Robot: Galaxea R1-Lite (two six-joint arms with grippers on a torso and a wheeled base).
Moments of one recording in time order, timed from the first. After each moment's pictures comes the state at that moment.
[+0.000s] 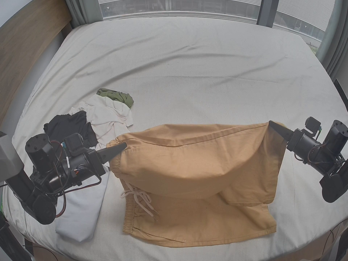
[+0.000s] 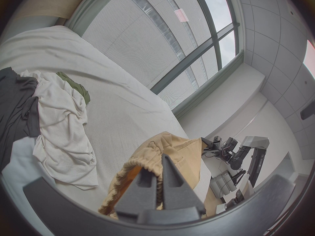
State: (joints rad) left arm -0.23 1.90 -0.37 -1.55 -0.61 -0.54; right arm 0.10 1.82 -0.40 -1.54 0.54 0.55
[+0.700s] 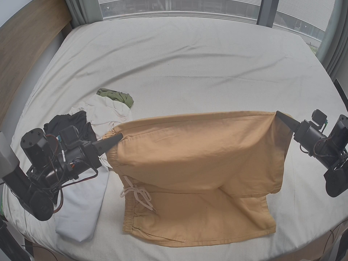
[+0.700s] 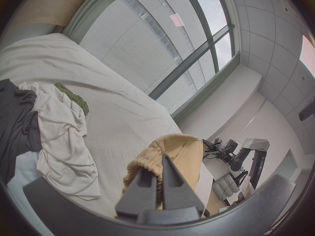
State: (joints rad) left arm -0.20 1.87 -0.40 -1.55 -0.61 -0.54; right arm 0.04 1.79 -0.45 -1.54 0.57 0.57
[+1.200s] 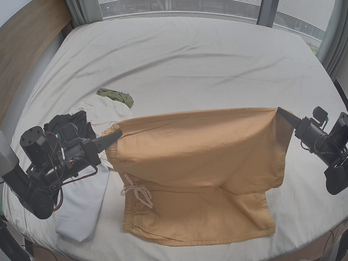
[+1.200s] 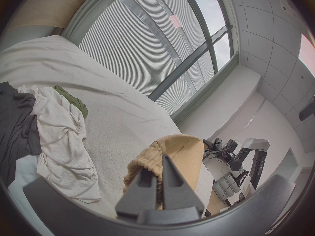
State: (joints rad) left arm -0.20 1.87 -0.42 -1.55 -0.61 -0.53; right arm 0.03 1.79 -0.47 -1.54 0.57 0.57
